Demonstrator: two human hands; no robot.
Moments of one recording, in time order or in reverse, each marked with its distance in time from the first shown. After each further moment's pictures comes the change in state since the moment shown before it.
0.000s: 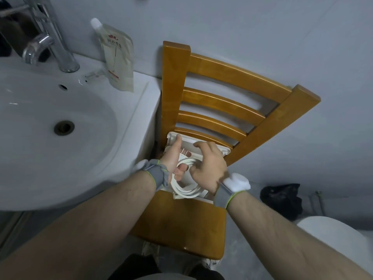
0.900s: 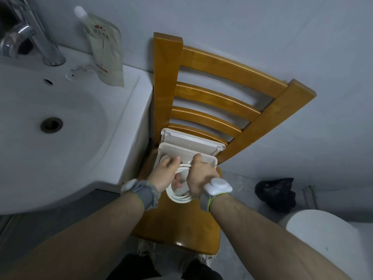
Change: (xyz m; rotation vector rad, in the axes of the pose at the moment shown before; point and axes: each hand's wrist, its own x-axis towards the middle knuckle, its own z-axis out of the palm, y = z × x) left_hand 0.015 -0.058 -0.009 0.348 0.164 0.410; right_hand -0.008 0.007 0.022 -0.271 -0.326 0.297
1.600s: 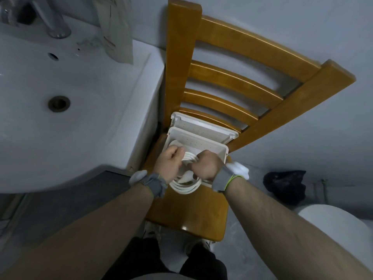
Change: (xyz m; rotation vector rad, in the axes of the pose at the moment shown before) left_hand 0.003 -0.030 -0.004 0.024 0.121 0.166; right_hand 0.022 -0.005 0.004 0.221 -0.363 0.061
